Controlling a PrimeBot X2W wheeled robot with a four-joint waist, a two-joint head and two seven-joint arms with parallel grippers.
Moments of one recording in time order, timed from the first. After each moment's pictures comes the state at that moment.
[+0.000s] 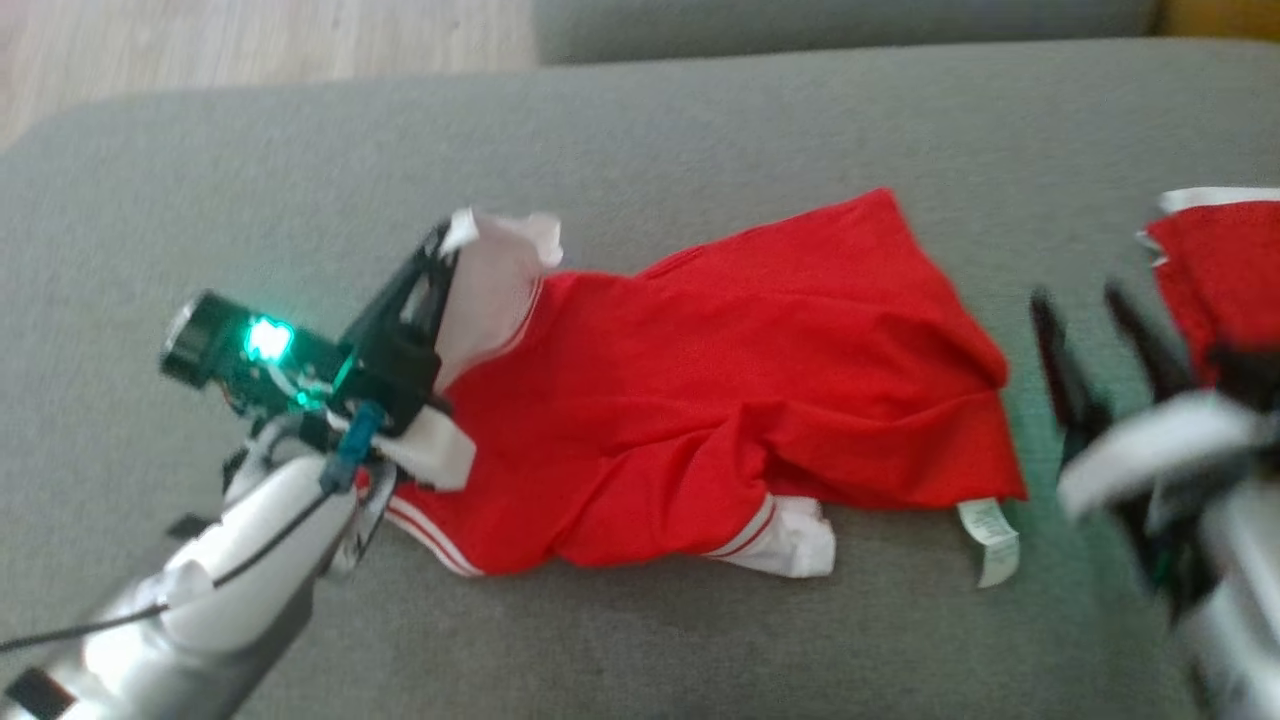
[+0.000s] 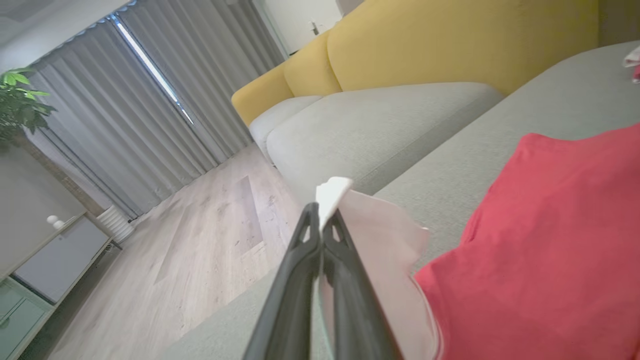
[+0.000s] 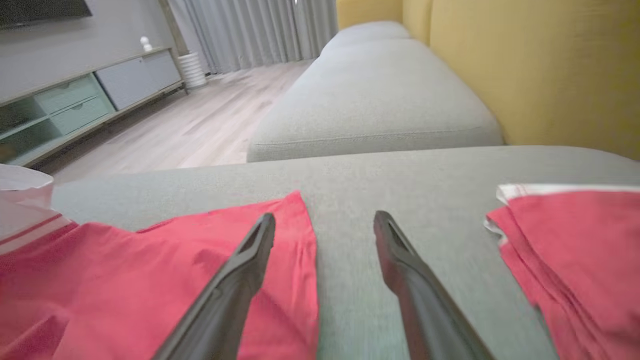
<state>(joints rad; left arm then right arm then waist) -0.63 0.49 -0.89 0.24 -0.31 0.31 -0.05 -0.20 -0.31 0.17 0.31 0.45 0.12 -0.10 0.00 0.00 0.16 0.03</state>
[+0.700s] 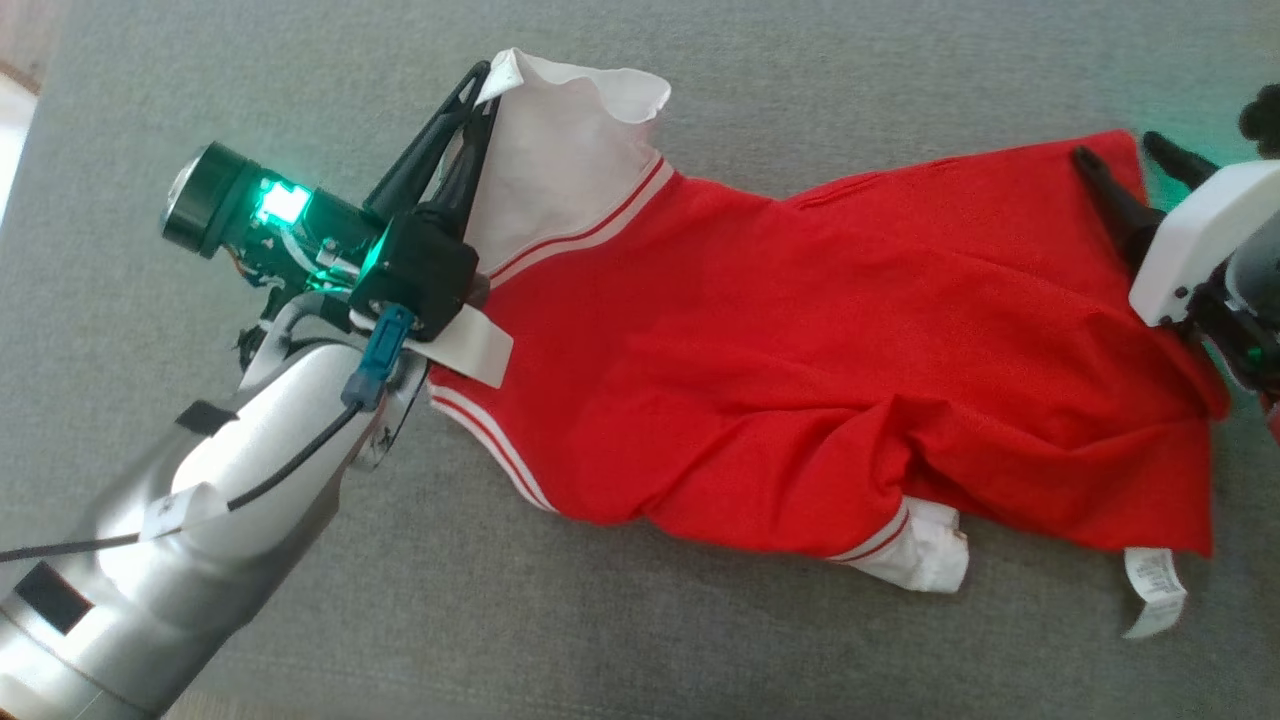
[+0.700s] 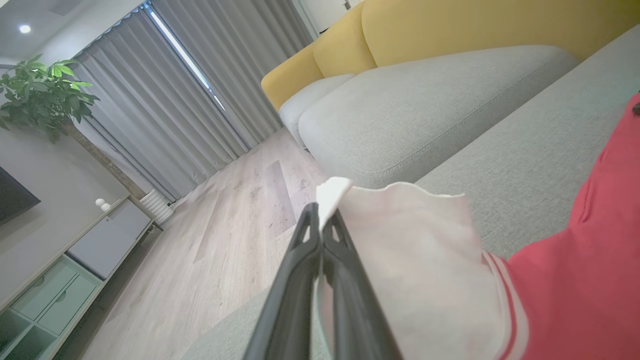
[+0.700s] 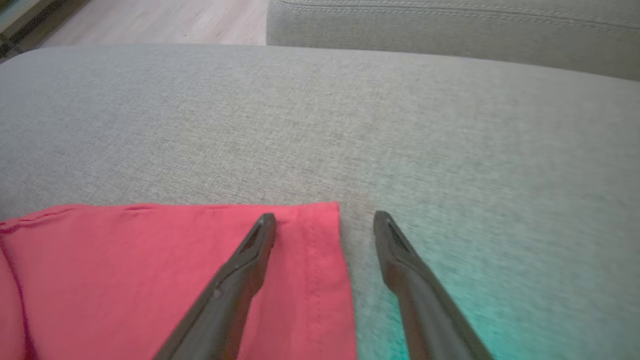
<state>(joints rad) -0.82 0.44 -0.89 0.23 -0.25 0.31 -0.07 -0.79 -0.58 0.65 0.69 0.83 0.12 0.20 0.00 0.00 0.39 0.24</state>
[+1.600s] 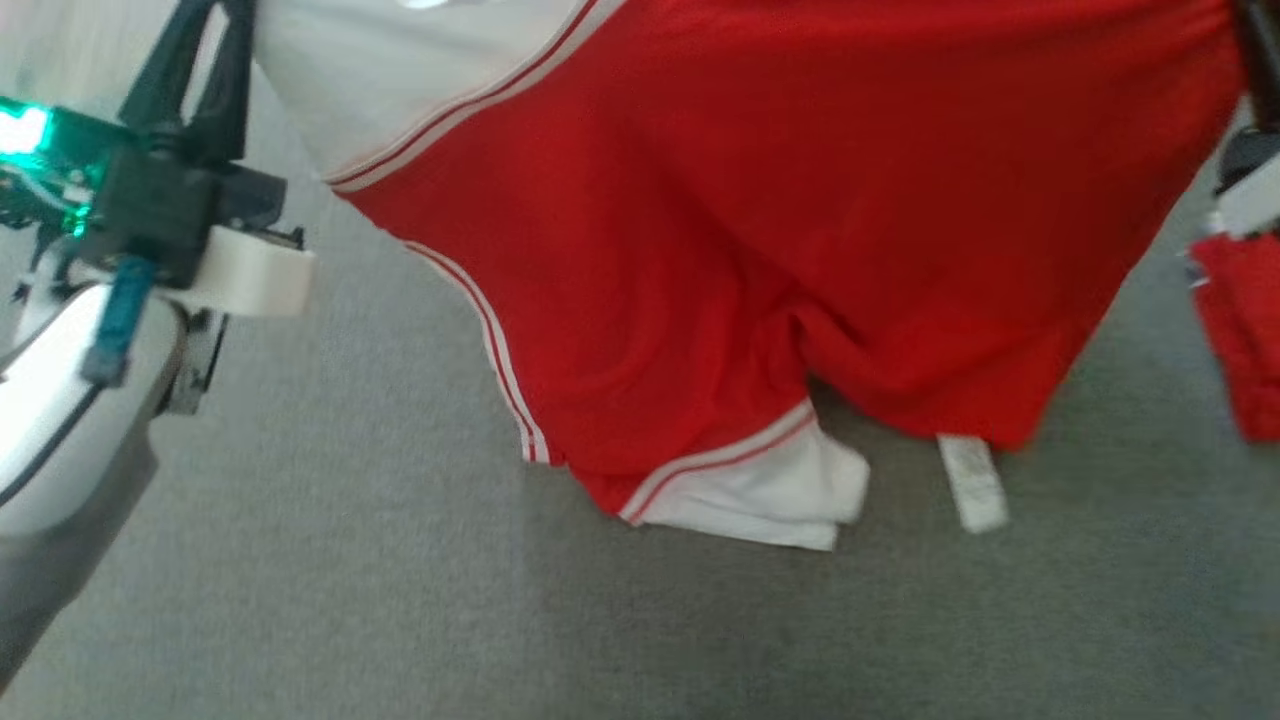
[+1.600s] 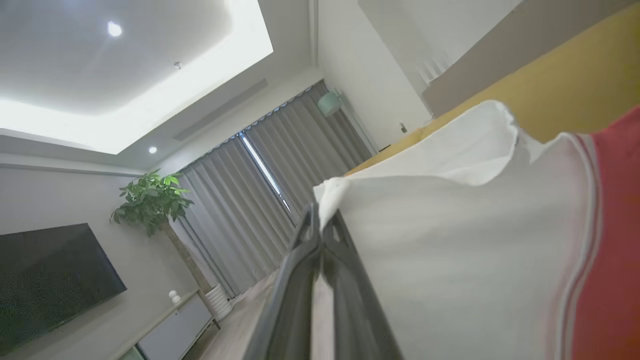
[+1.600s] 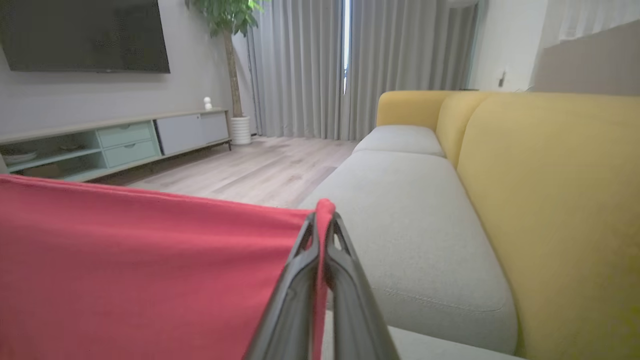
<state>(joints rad) -0.84 0.63 -0.75 0.15 -0.33 0.33 -0.18 -0.90 -0.71 0.78 0.58 0.93 0.12 -0.24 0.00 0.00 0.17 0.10</state>
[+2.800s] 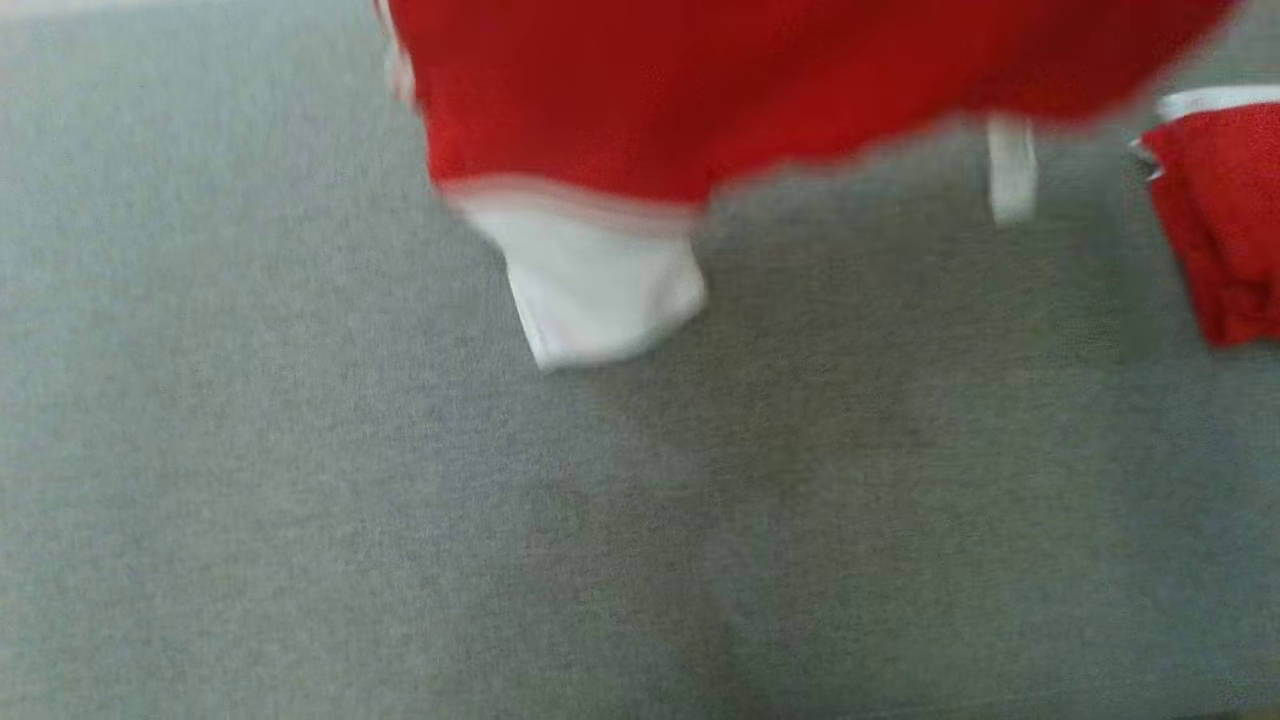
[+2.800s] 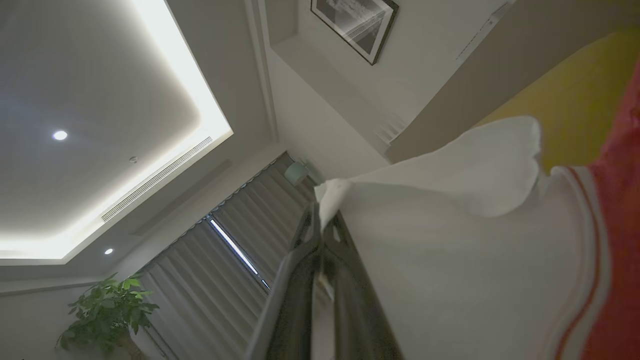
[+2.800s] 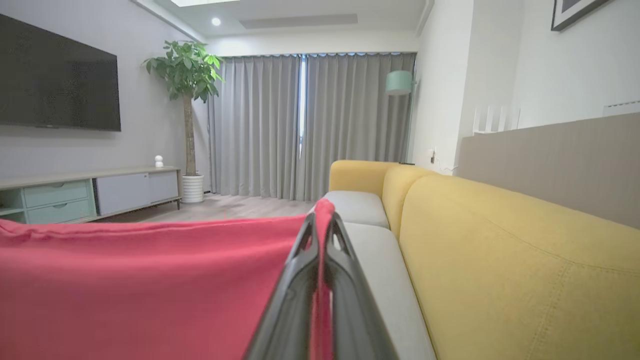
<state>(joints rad) -1.47 0.52 -0.79 0.51 -0.22 0.02 -0.20 -1.24 -0.64 0.60 0.59 0.81 0.12 -0.14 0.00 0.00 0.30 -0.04</state>
